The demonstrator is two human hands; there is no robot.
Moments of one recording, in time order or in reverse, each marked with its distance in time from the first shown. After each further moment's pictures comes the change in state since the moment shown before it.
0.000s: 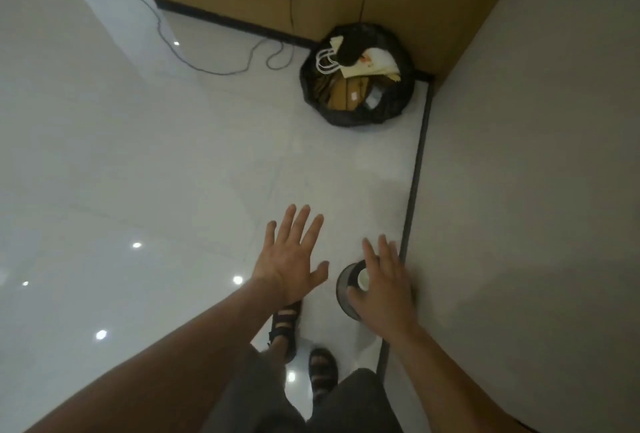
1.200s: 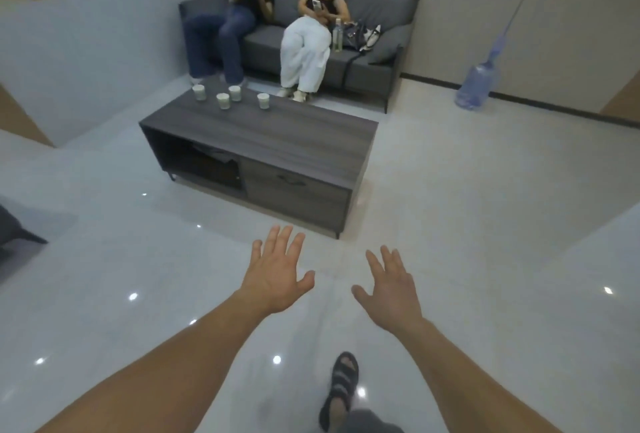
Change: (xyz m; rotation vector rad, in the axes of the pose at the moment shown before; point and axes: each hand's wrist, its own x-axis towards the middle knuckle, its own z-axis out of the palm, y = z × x) left_hand -0.857 -0.273 0.115 -0.339 0.458 -1.678; right_hand -0.450 -0.688 0.225 -0.472 -0.304 -1.539
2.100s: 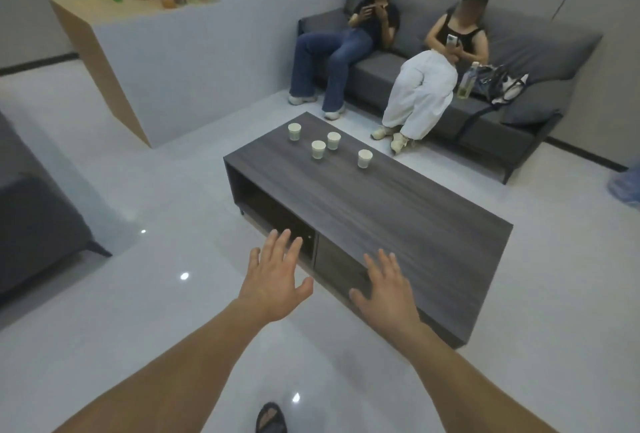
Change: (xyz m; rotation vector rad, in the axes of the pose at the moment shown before) left_hand 0.342 -0.330 -0.059 -0.074 0.085 -0.382; right_hand 0.485 -0.274 -0.020 -0.038 -0.101 -0.348
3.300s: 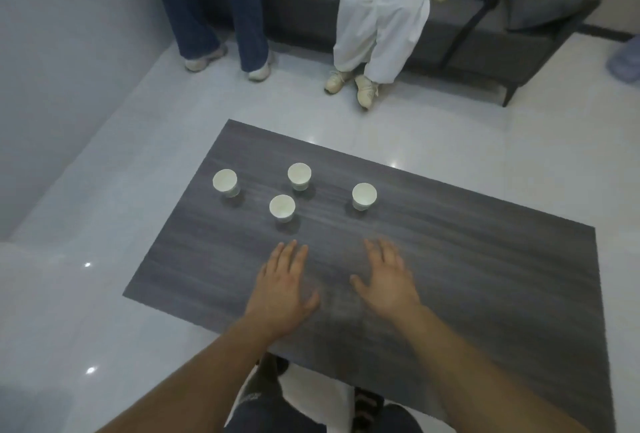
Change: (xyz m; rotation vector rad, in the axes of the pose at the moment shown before) left_hand 0.625 -0.106 0.072 -0.070 -0.366 0.329; right_hand 0.601 0.016 0.021 0.162 -0.147 0.424
